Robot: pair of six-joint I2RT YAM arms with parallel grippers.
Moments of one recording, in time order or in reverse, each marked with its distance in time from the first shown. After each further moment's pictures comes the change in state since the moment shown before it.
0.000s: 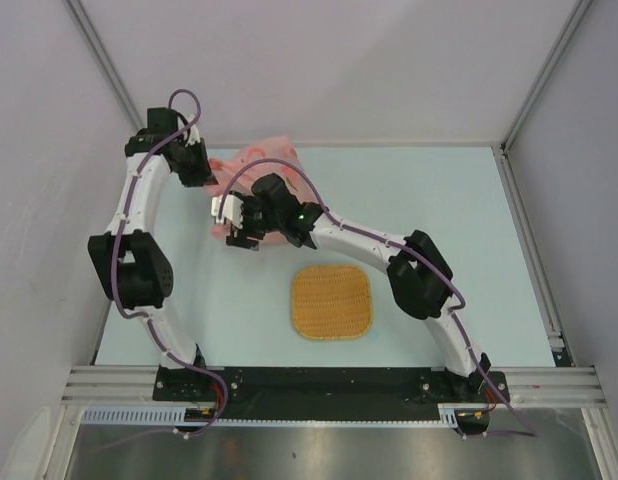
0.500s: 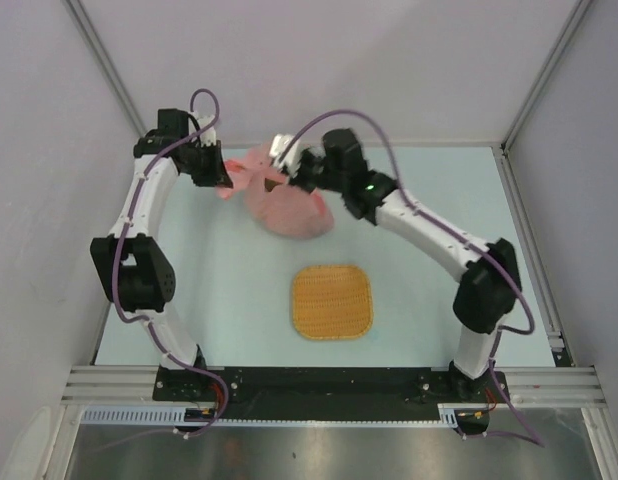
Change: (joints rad) left arm -0.048 -0.025 -0.019 0.005 0.124 0.143; right arm -0.161 -0.330 -0.202 0.053 0.035 0.031
